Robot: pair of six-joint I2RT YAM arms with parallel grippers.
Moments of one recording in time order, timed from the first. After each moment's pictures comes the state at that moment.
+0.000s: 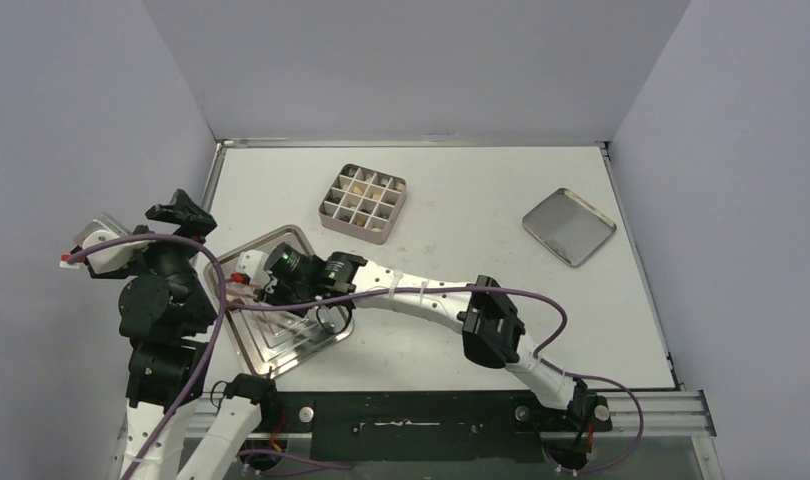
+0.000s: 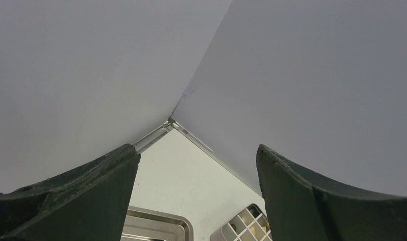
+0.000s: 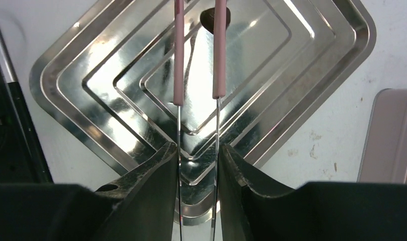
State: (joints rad) left arm -0.21 0.54 1.00 -0.19 -0.79 -0.33; right arm 1.23 2.27 2.13 -0.65 0.03 -0.18
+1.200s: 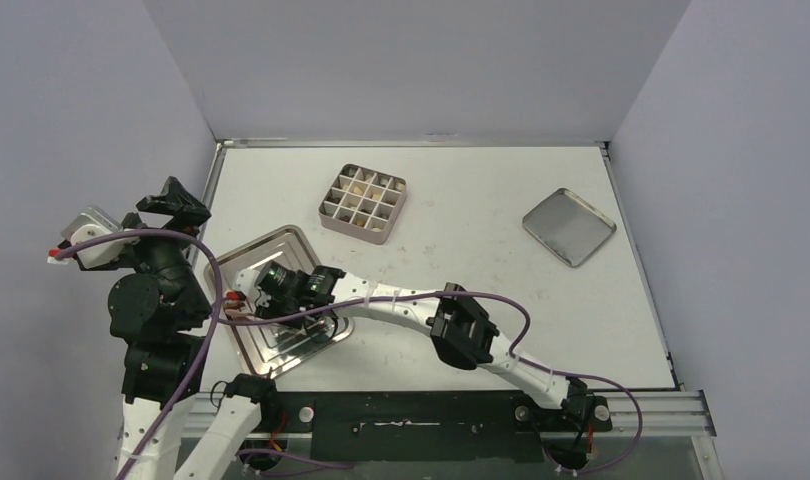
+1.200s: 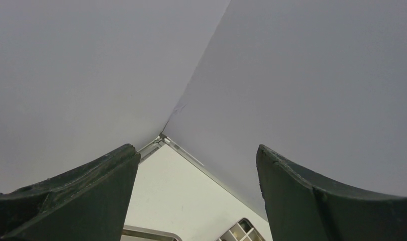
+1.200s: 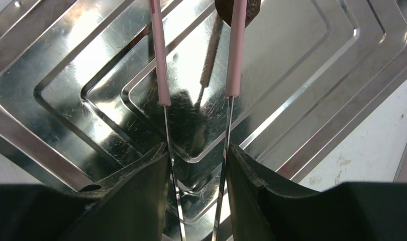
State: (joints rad) left arm -0.21 0.58 1.05 -0.12 -0.77 -0.29; right arm 1.26 2.49 2.30 -0.69 0.07 -0.23
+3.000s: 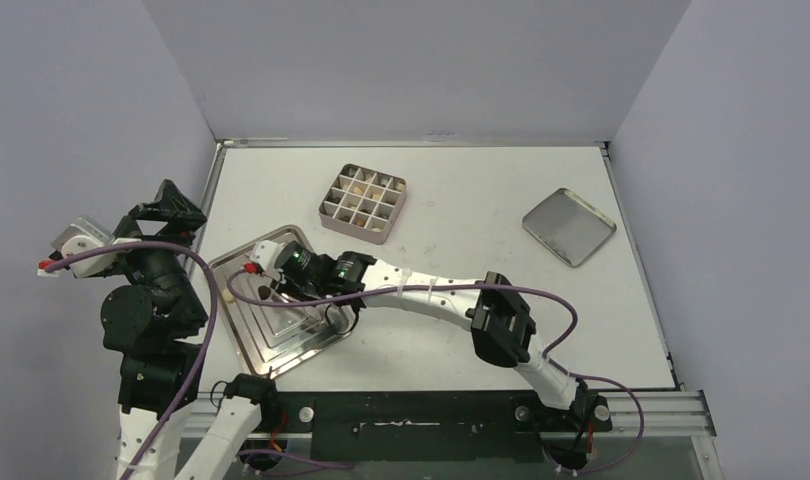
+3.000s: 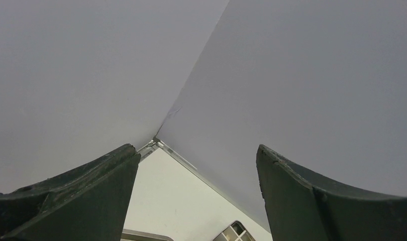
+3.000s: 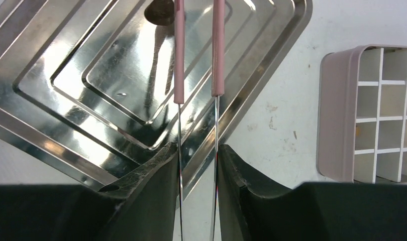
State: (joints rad) left arm -0.21 0.54 1.06 -0.13 -0.77 -0.29; right arm 1.24 2.21 2.02 -0.58 0.21 -0.18
